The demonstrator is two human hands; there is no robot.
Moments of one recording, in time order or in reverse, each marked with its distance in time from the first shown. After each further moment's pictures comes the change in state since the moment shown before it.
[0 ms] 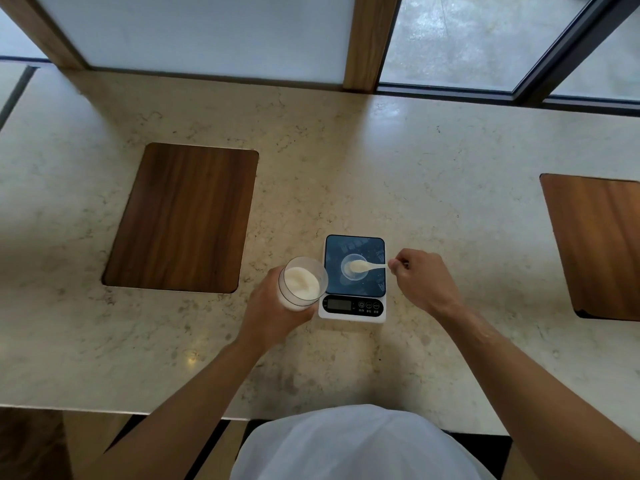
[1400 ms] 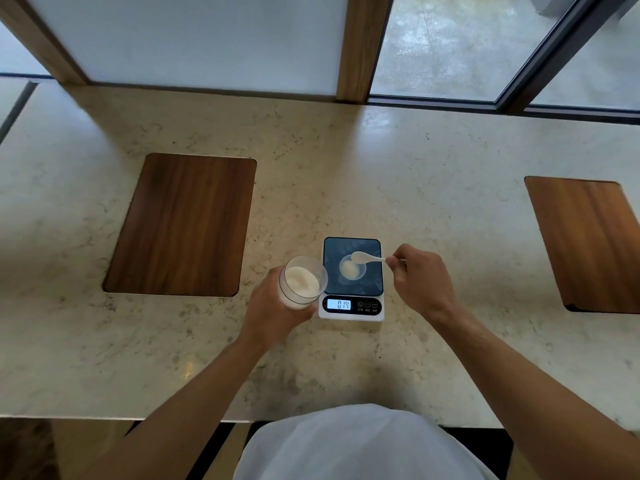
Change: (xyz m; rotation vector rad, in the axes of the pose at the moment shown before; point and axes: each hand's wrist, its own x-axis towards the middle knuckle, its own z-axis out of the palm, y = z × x) left_hand -0.001 -0.001 -0.001 0.038 0.007 0.087; right_hand -0.021 -0.013 -0.003 -0.030 0.216 -0.125
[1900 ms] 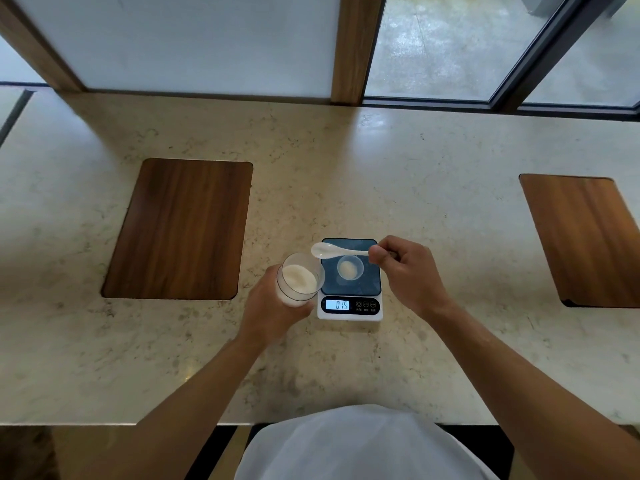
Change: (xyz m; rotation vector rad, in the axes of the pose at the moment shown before) left_hand 0.006 0.001 -0.001 0.018 -0.003 -0.045; right_hand -0.007 -0.041 -0.022 0.463 -0.047 -0.011
